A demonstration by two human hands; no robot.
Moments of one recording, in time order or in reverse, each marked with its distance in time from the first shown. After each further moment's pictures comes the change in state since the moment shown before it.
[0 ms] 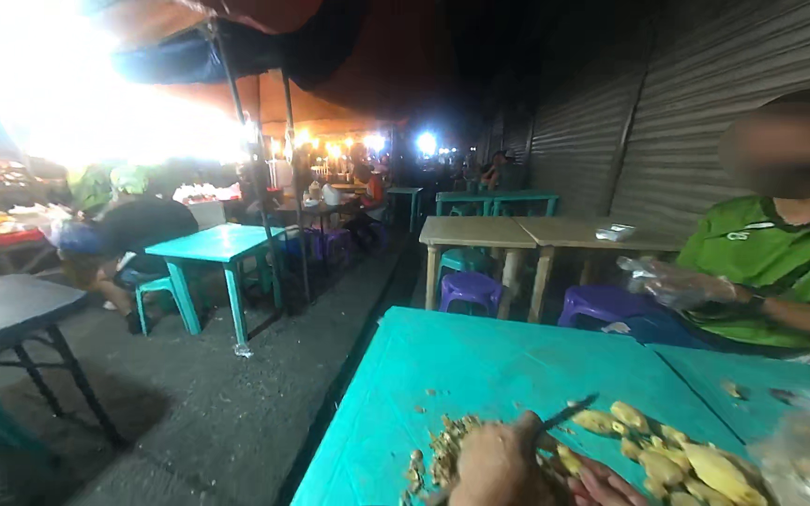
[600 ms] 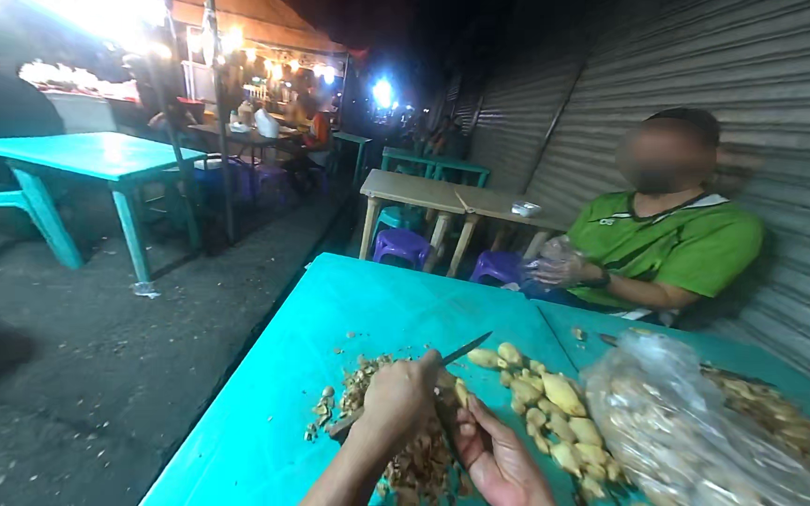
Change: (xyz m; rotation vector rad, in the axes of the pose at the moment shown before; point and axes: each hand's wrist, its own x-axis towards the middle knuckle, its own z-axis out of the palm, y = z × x) left_hand 0.004 0.000 0.000 0.018 -0.040 -0.011; right_hand -0.009 -0.005 0.019 0.324 0.222 0.202
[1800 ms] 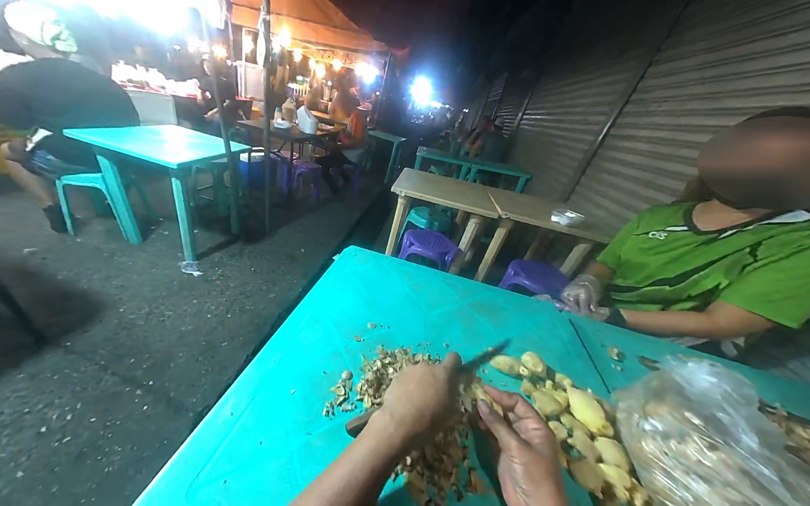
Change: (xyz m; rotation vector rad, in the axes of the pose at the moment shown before) left_hand -0.006 0.008 0.006 -0.017 -0.048 0.000; right_hand 0.004 0.005 -0.010 -0.609 -0.076 -0.640
